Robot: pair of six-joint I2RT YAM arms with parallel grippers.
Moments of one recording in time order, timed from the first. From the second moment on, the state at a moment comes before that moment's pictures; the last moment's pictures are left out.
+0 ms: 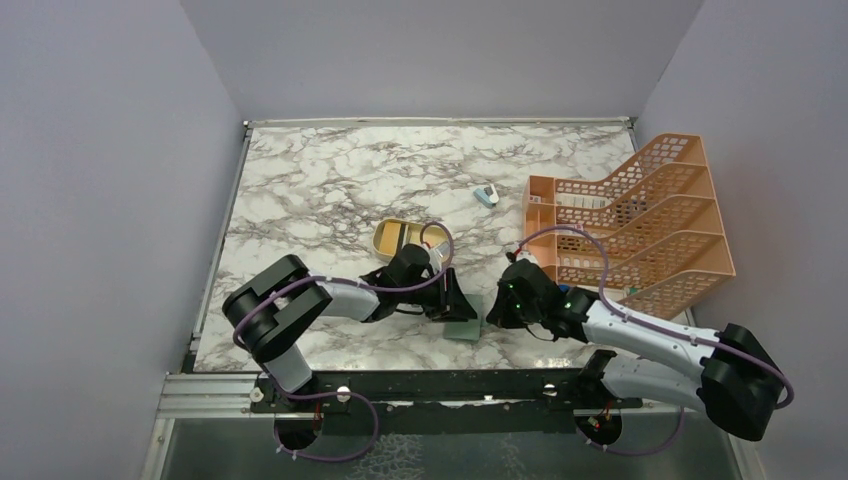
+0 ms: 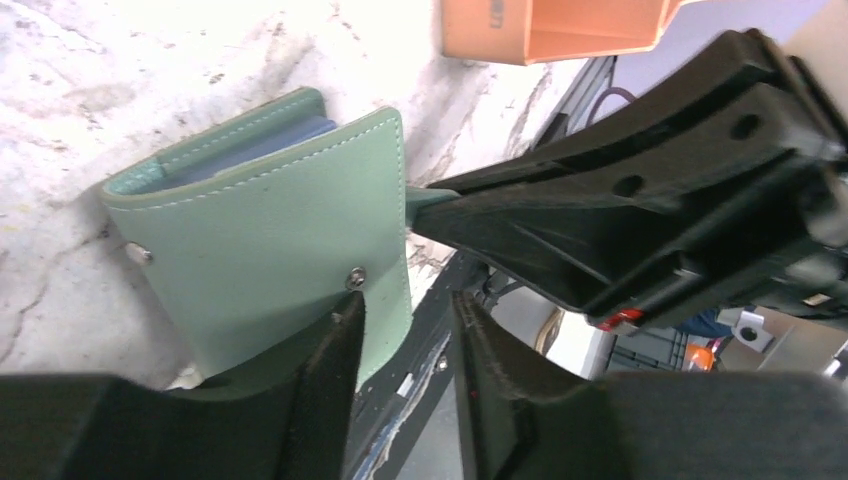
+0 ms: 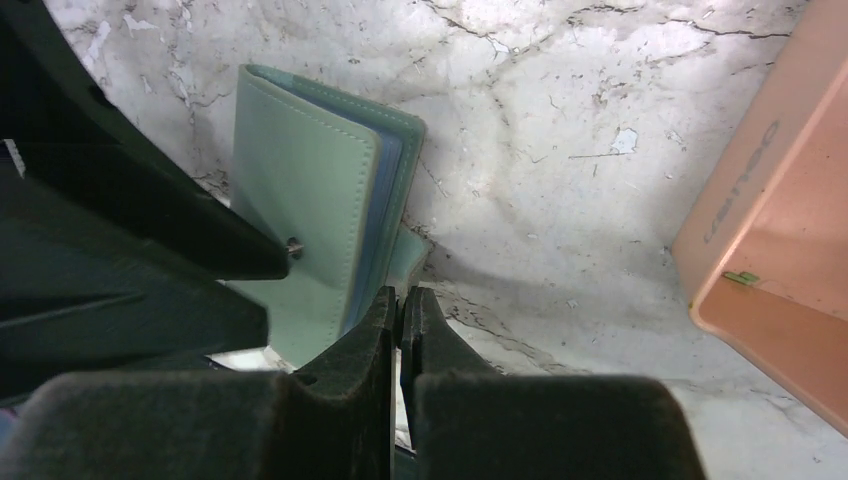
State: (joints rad) left arm -0.86 1.63 0.58 0.49 0.54 -1.09; right arm 0.85 1.07 0.47 -0.32 0.08 0.78
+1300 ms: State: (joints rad) left arm -0.88 1.62 0.69 0.13 0.30 -0.85; right arm 0.85 0.90 0.49 -0.40 0.02 0.94
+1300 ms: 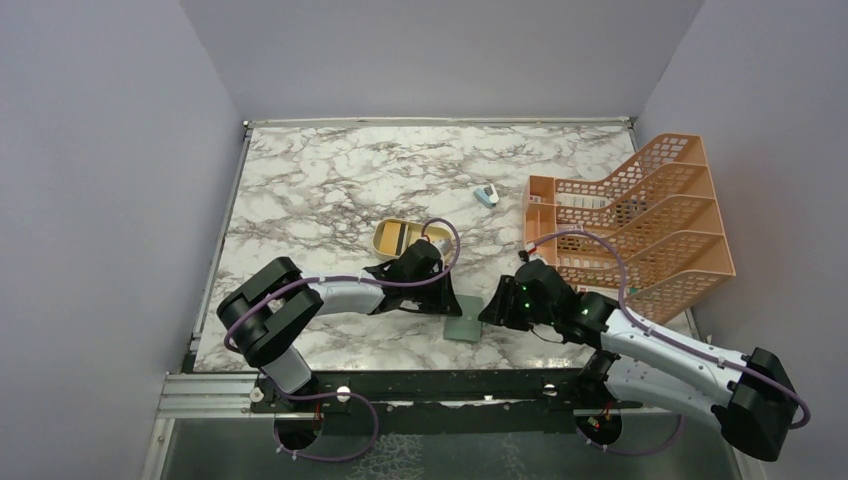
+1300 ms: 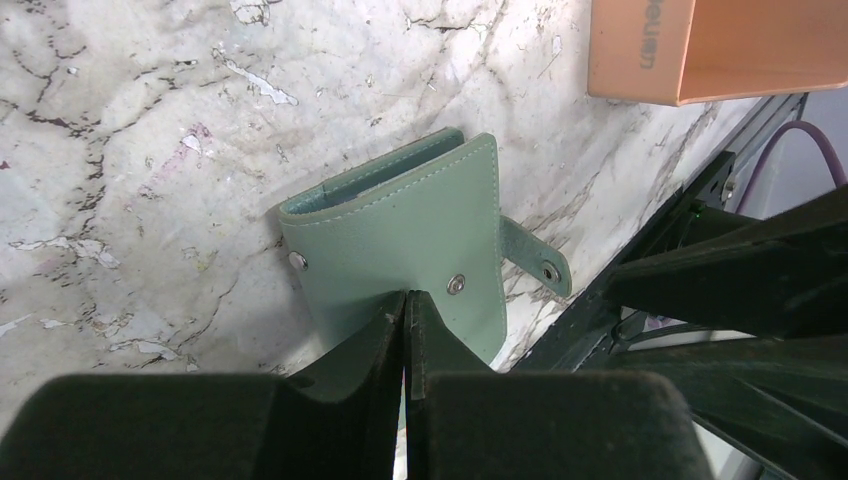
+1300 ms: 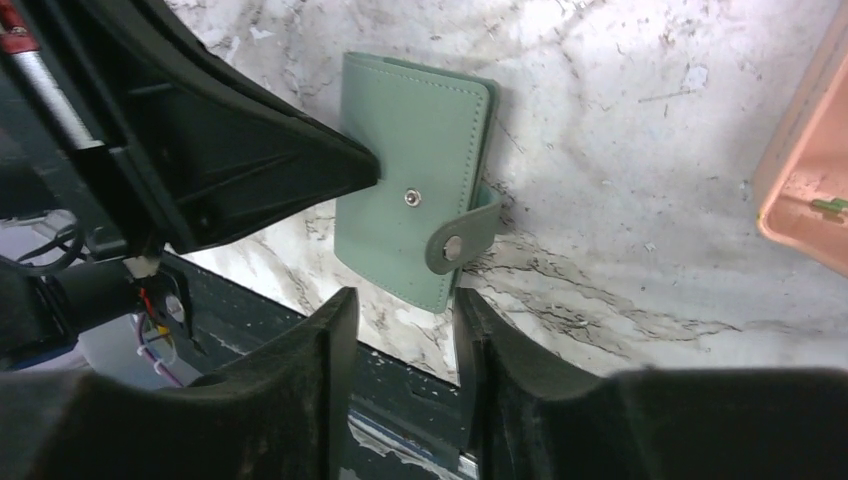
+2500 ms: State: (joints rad) left arm -0.90 1.61 0.69 0.15 0.29 -0.86; right arm 0.85 1.07 0.51 -0.21 -0.03 0.85
